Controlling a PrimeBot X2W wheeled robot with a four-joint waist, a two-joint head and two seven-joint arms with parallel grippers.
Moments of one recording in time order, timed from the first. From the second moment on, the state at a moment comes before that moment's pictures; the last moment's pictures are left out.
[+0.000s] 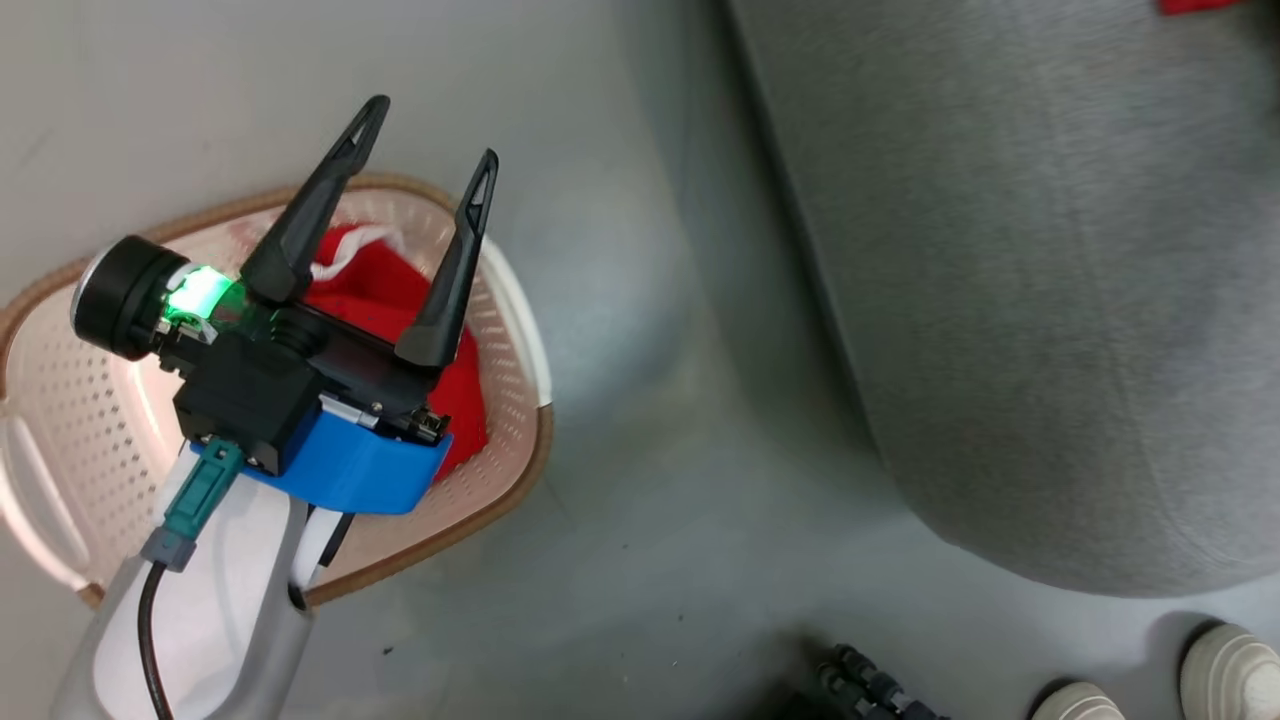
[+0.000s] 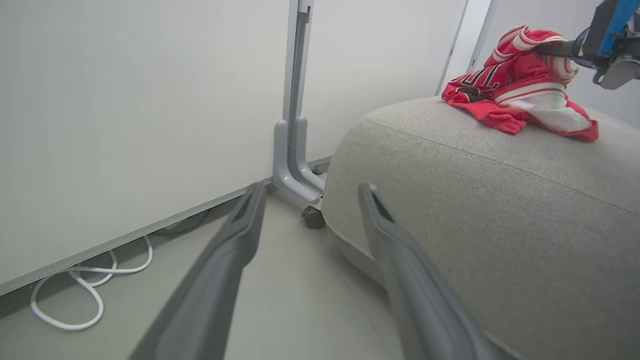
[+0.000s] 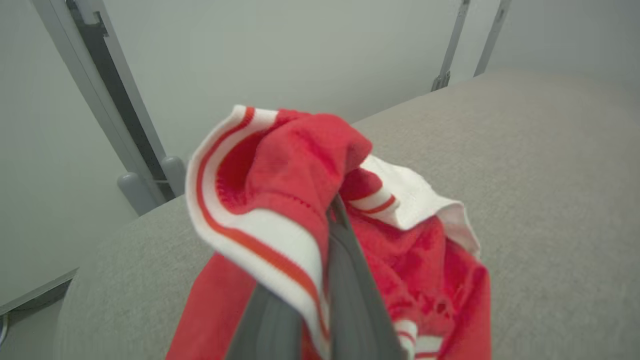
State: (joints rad) left arm -0.50 0.33 -0.37 -0.01 -0.17 -0.13 -0.26; right arm -1.21 -0.32 -0.41 0.96 0.24 0.13 -0.19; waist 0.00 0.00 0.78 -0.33
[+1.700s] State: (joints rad) left arm 0.02 0.06 0.03 0.23 -0.22 -0.13 -0.26; right arm -0.15 -0.09 0.00 0.26 0.12 0.13 -0.14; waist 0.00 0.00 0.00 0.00
